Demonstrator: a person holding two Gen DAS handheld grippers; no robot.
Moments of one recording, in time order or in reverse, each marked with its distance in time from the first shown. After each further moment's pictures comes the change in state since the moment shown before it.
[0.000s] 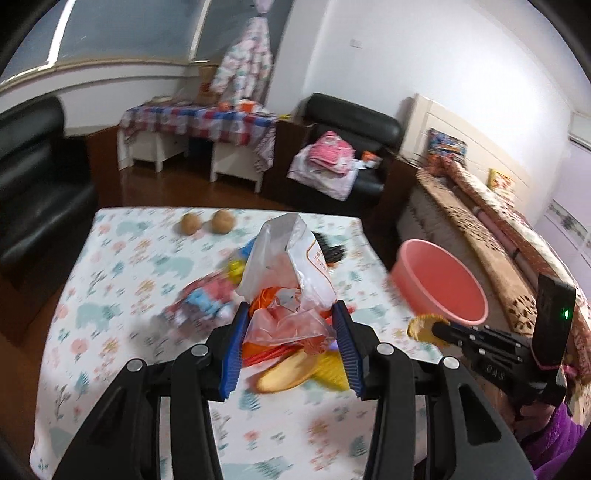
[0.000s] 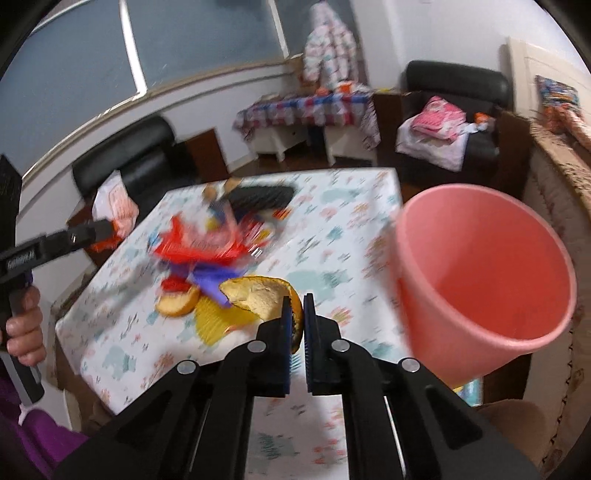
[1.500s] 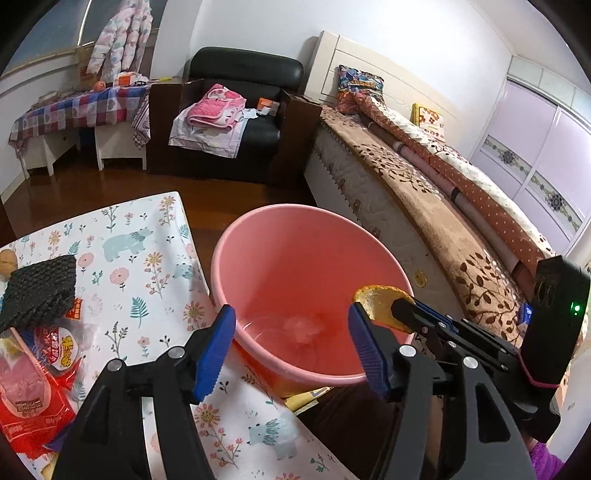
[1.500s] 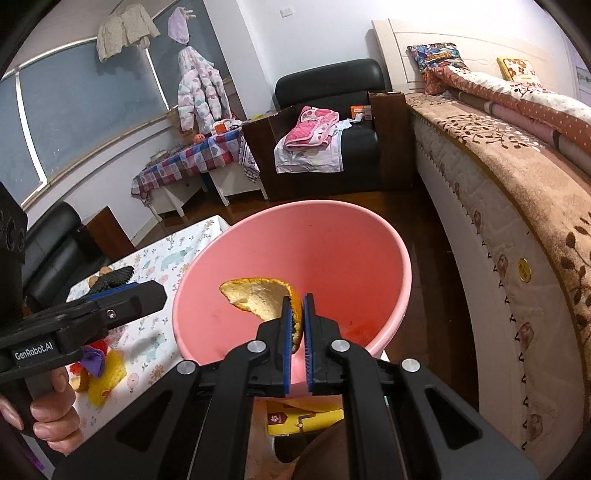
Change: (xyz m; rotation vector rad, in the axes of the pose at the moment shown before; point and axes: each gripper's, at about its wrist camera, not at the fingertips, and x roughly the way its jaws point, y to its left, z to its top) left arm 0.164 -0.198 0.028 0.173 0.196 -0.284; right arm -0.025 -0.147 -0.002 0.324 -0.125 -0.273
